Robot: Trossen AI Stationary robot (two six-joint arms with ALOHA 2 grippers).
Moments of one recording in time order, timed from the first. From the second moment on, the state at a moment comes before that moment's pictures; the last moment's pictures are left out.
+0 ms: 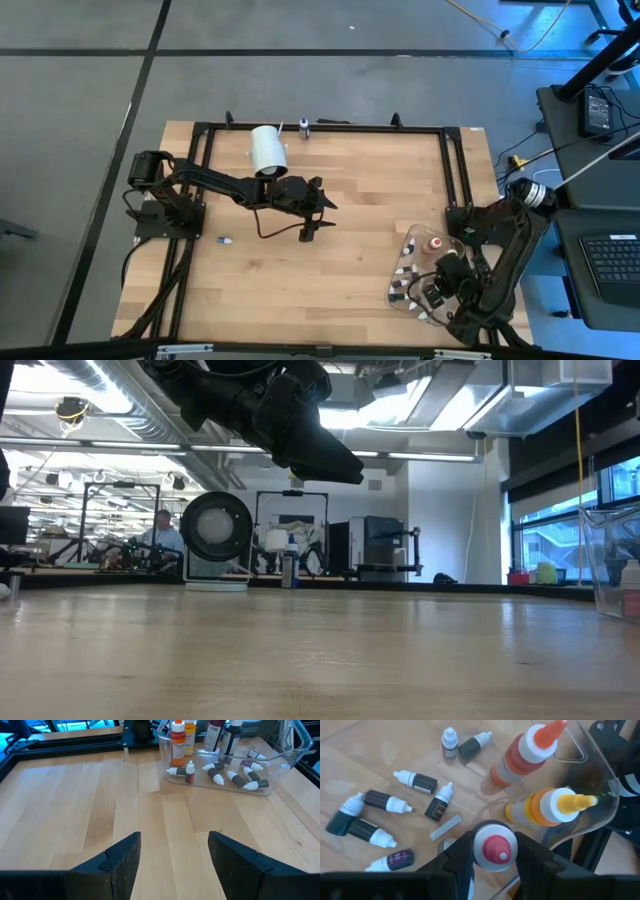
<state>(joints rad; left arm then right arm) 0.02 1.65 0.92 0.26 0.07 0.09 1.12 1.65 1.20 -1.47 0.24 2.17</state>
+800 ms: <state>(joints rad) 0.02 1.65 0.92 0.26 0.07 0.09 1.12 1.73 1.20 -1.45 0.18 2.07</state>
